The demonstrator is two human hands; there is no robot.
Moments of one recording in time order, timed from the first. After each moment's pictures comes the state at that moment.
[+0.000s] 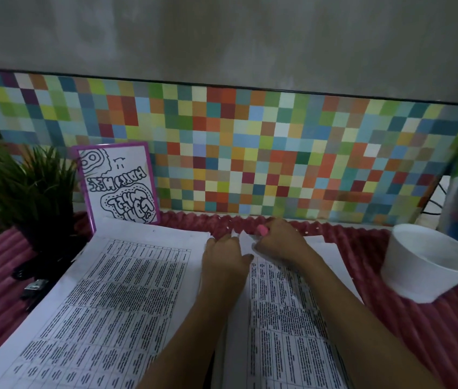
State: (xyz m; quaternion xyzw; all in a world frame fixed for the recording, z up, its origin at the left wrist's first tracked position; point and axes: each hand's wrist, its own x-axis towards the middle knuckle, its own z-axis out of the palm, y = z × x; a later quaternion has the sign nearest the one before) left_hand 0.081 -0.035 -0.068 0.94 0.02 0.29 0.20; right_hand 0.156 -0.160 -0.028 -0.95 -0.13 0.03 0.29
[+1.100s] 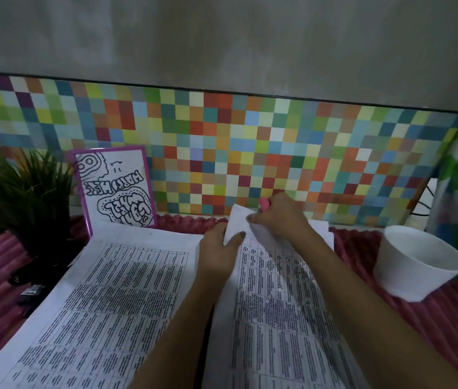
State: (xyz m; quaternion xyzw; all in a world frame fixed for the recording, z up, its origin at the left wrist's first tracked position) left_hand 0.093 -0.026 -0.053 0.76 0.04 0.21 0.62; right_hand 0.164 -0.153 0.020 -0.94 -0.11 -0.06 0.31
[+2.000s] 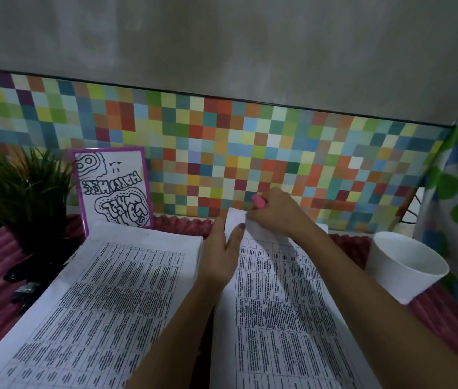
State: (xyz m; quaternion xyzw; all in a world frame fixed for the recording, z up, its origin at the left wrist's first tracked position) left_hand 0.090 -0.035 -0.050 0.75 -0.01 0.26 0.61; right_hand 0.133 -0.154 0.056 -0.94 -0.18 -0.06 0.29
